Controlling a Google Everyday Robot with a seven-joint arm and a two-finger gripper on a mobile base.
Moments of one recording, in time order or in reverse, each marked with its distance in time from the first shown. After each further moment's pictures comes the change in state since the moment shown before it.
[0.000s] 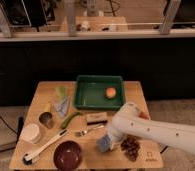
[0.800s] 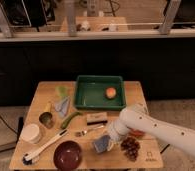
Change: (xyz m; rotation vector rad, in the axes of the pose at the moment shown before) arm -0.011 0.000 0.007 -0.013 -0.231 0.013
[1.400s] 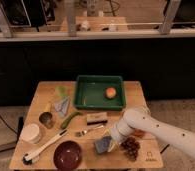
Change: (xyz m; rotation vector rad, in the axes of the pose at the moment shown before) arm 0.011 0.003 0.015 -0.014 -0.060 0.045
